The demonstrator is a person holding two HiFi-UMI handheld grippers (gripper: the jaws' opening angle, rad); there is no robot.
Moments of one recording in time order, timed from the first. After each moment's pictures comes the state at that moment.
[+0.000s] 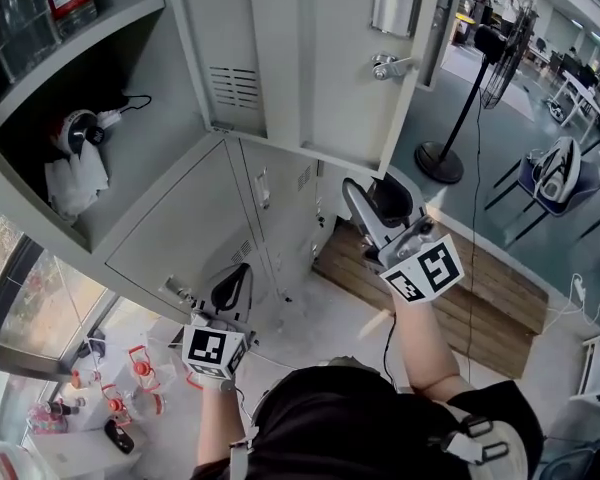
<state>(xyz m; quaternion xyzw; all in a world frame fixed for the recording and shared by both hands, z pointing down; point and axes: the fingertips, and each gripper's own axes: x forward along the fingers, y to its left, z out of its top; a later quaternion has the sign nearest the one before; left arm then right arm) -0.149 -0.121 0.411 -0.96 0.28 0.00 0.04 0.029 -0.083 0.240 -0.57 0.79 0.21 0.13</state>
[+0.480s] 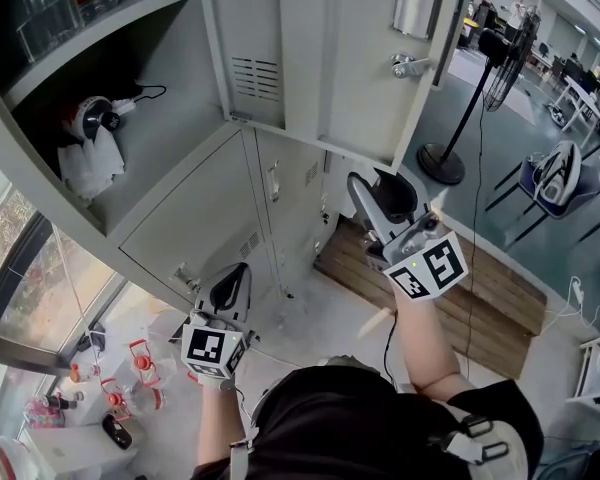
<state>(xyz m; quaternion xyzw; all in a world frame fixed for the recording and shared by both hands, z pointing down) -0.179 -0.115 0.412 -0.96 0.29 0.00 0.03 0.006 -0.077 0.228 -0.56 0.79 0.21 0.14</state>
